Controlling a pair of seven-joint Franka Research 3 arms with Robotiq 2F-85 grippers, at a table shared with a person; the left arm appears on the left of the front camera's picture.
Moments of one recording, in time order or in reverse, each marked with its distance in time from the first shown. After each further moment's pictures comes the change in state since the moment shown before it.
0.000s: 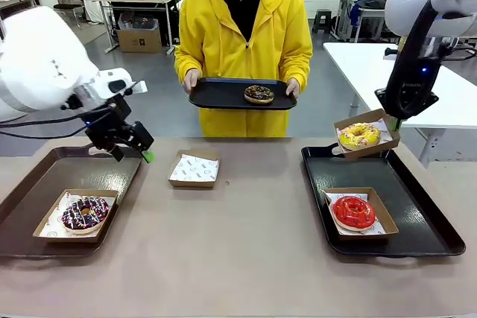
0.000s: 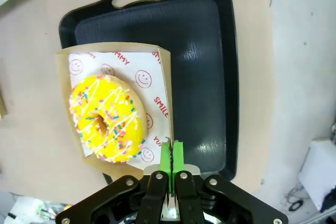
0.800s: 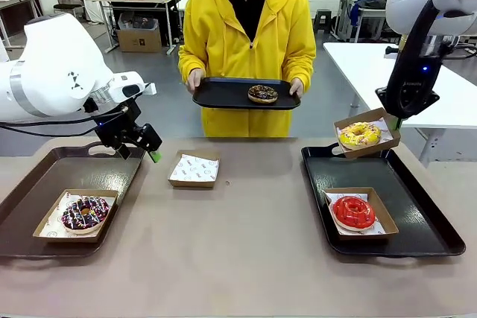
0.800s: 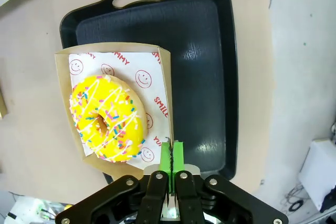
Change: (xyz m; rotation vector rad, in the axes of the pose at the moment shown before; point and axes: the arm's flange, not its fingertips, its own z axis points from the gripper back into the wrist) left arm 0.013 -0.005 -0.013 0.050 -0.019 -0.010; right arm -0.001 0.000 0.001 0.000 0.000 0.000
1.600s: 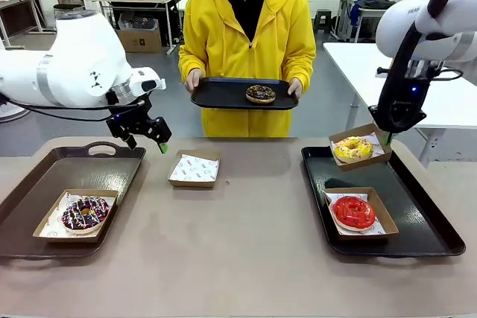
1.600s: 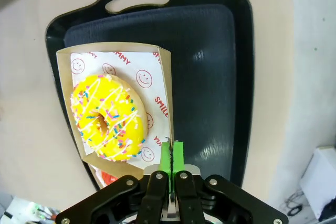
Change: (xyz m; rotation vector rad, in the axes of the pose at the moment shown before) left arm 0.052 -0.003 -0.018 0.125 0.000 0.053; right arm 0.032 -0.007 -0.066 0.042 0.043 0.039
